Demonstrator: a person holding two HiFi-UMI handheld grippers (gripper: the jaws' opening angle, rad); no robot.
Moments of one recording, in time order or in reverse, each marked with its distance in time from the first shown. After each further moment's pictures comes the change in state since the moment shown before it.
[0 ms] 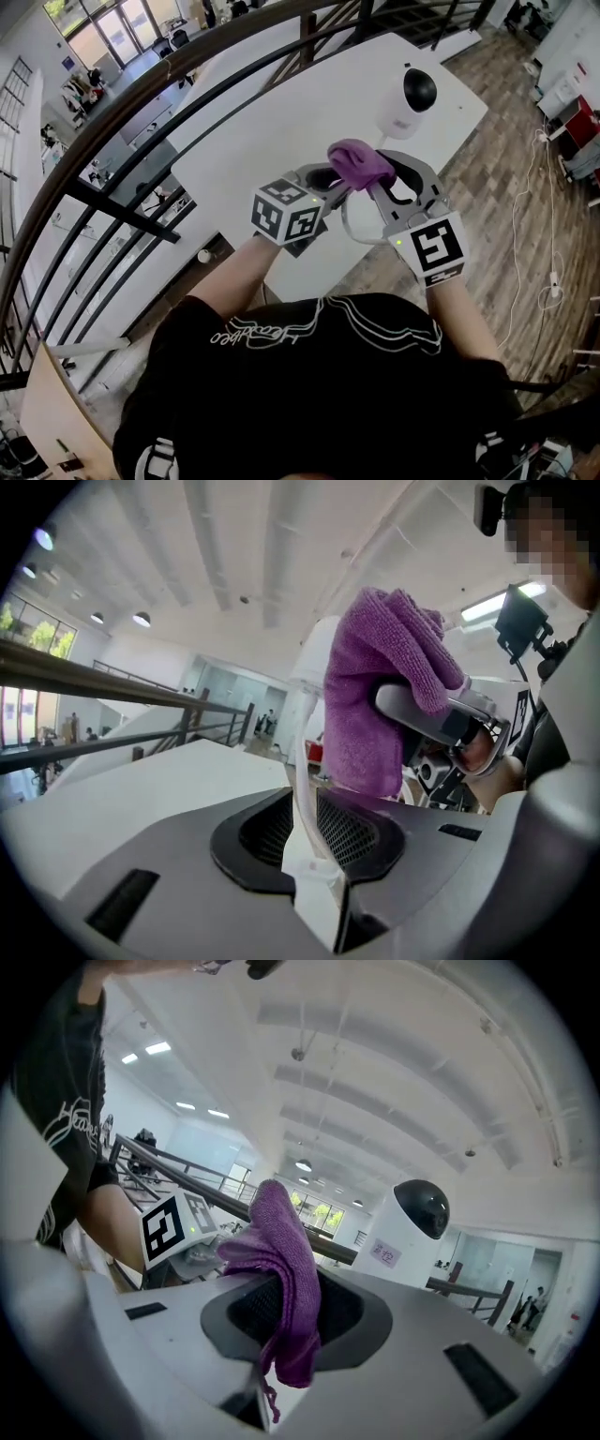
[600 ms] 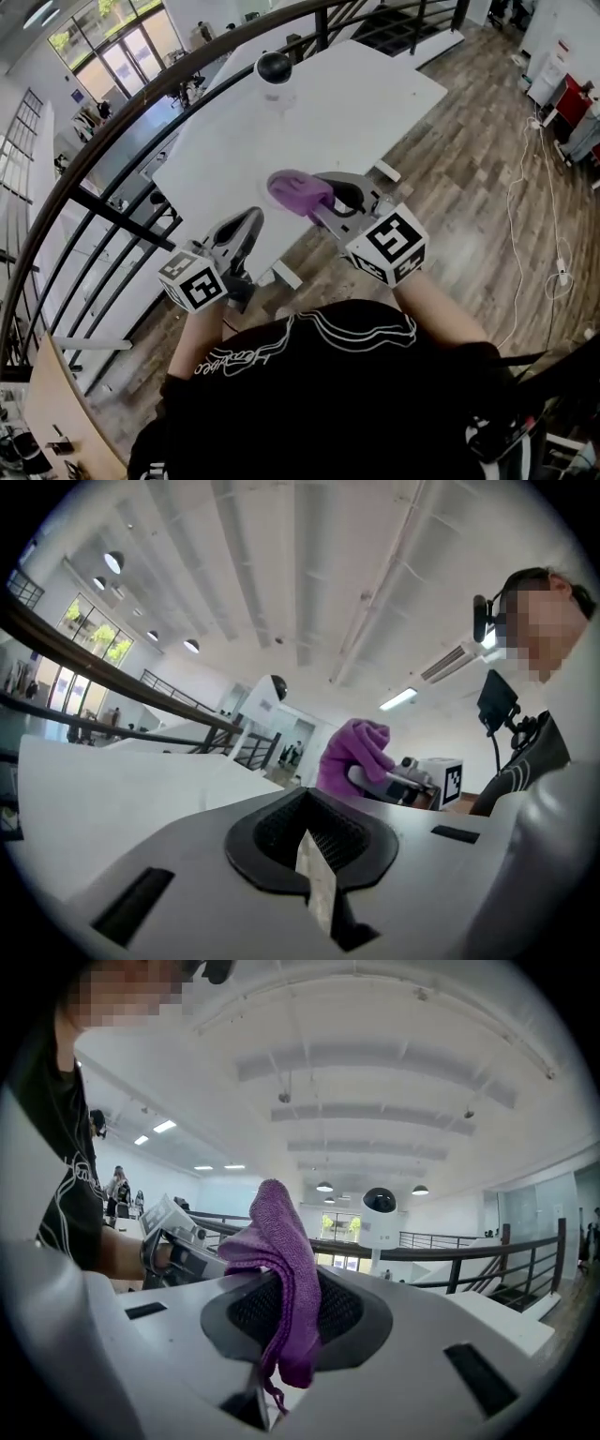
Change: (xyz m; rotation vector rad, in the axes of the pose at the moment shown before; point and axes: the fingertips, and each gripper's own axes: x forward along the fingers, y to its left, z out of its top) left arm -0.077 -0.180 0.001 -0.147 -0.250 0.207; right arm -0.176 0.015 -0.017 0.253 -0.190 0.254
